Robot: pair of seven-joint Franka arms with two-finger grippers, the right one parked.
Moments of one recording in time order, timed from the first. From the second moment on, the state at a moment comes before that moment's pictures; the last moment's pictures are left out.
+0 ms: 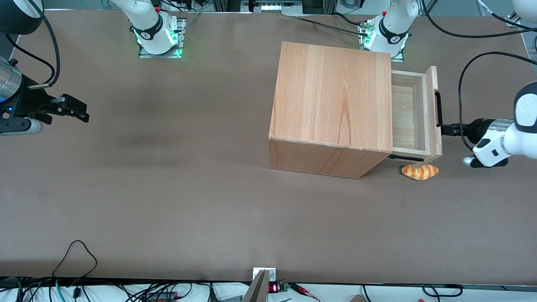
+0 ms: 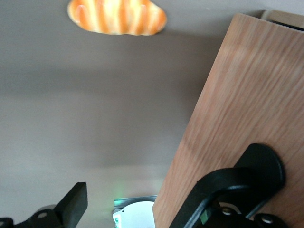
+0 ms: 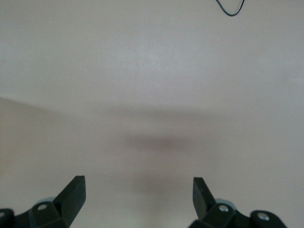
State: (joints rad) arm 0.24 0.39 -0.04 -1.60 -0.10 1.45 0.12
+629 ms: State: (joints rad) arm 0.30 0.41 -0.04 -1.57 -0.08 1.47 0.24
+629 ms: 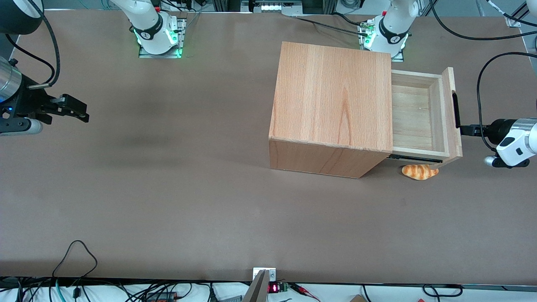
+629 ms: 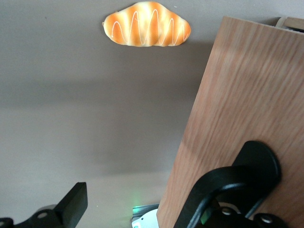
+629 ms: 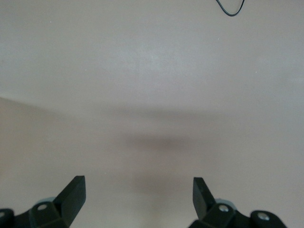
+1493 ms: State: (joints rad) arm 0.38 0.42 -0.04 -1.57 -0.08 1.50 0.32
